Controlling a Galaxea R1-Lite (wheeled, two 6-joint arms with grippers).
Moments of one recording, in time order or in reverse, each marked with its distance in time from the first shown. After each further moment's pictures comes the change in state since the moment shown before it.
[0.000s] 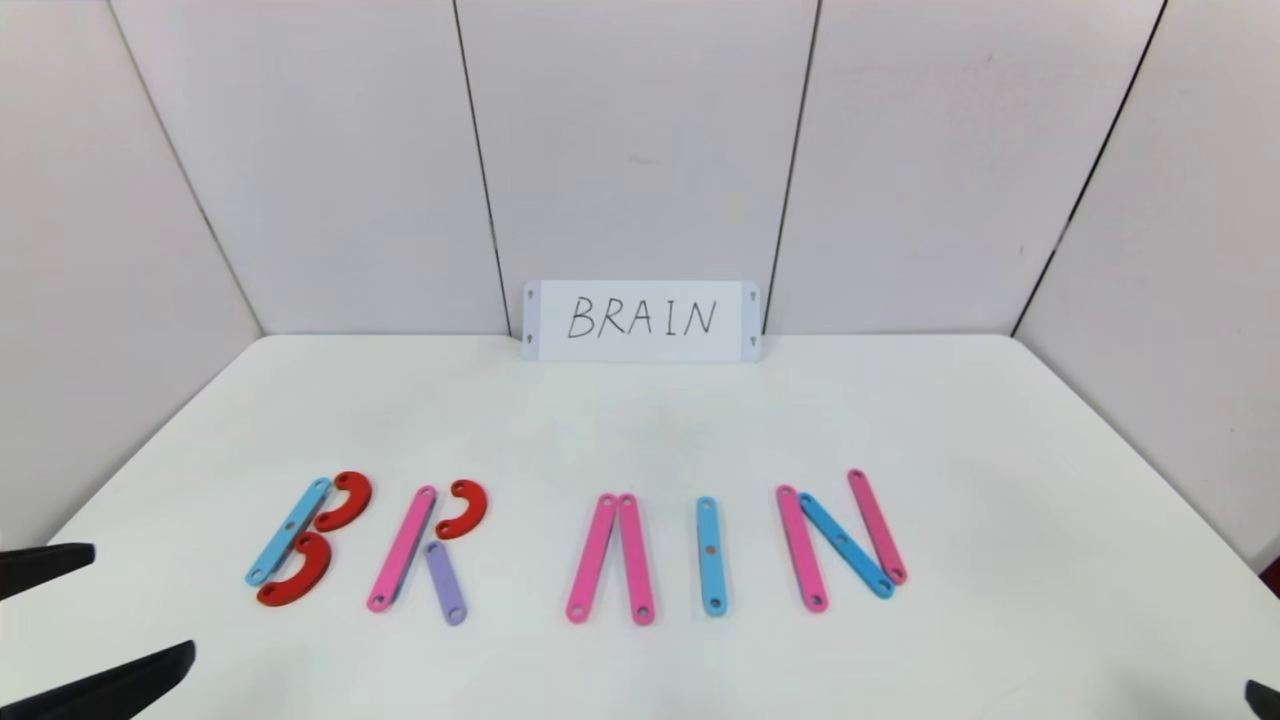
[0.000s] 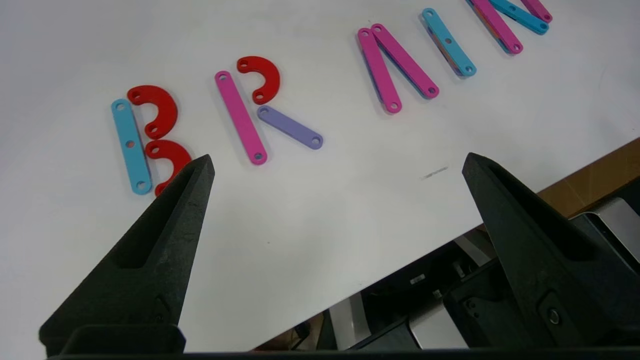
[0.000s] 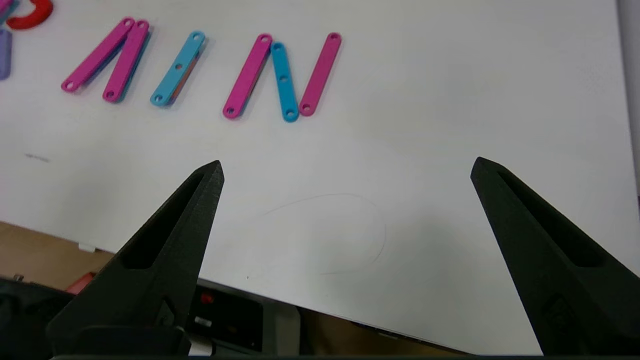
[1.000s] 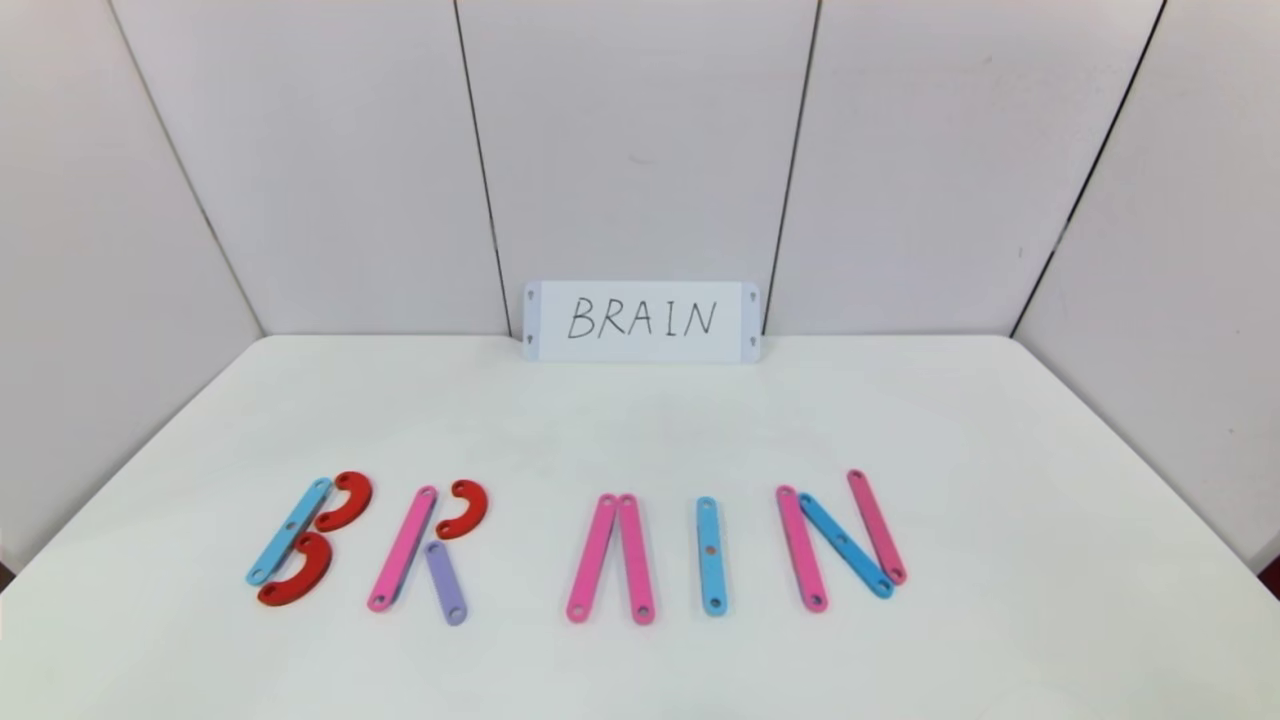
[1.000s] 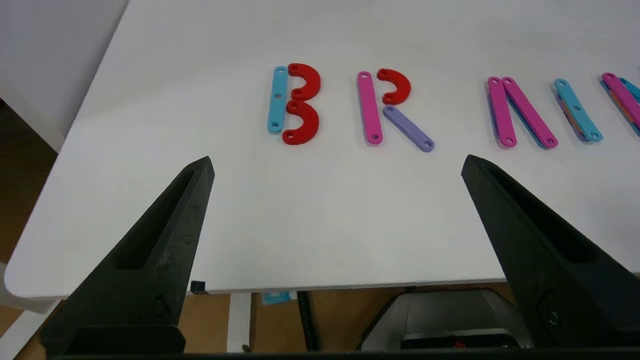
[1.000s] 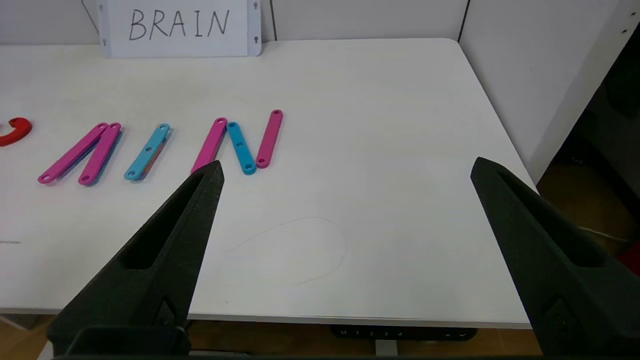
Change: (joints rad) left arm 0.077 -0.449 0.119 0.135 0.330 -0.119; right arm -0.271 -0.512 0.056 0.128 0.059 0.013
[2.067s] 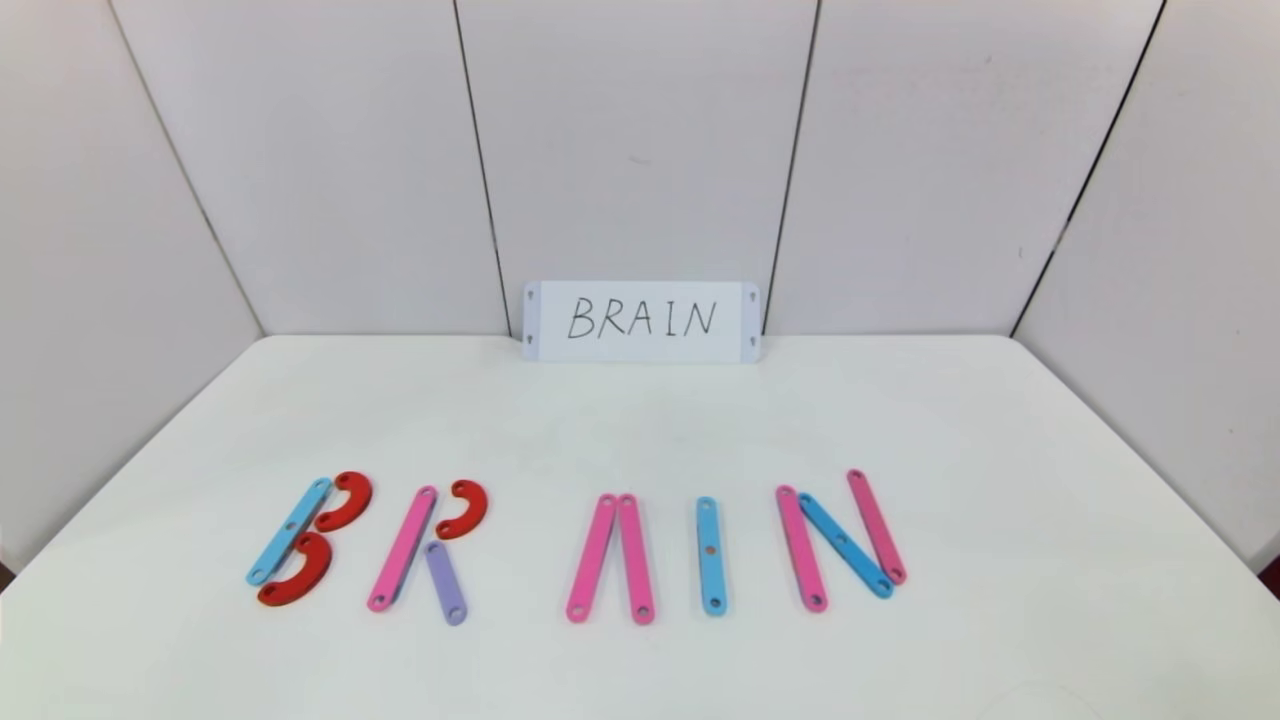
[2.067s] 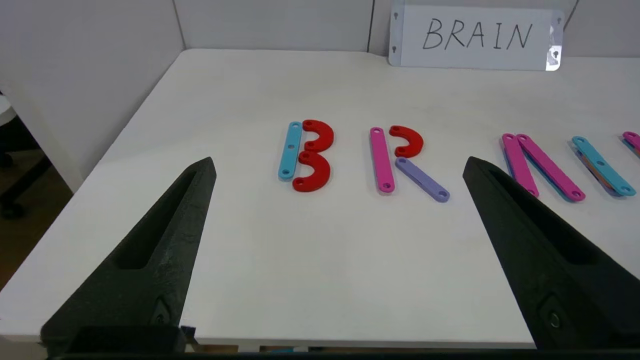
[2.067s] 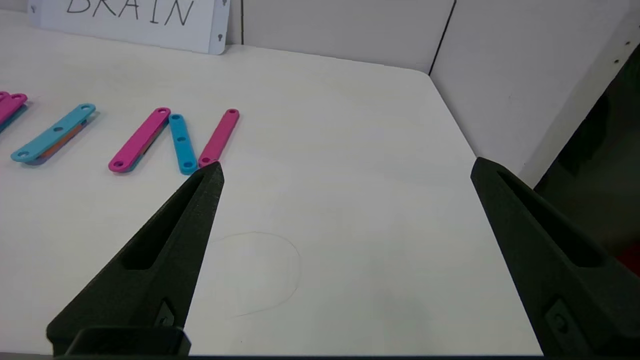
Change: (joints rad) left arm 0.224 -0.245 0.337 -0.341 -0.175 0.072; right arm 0.002 -0.081 0.464 -0.493 -0.041 -0.176
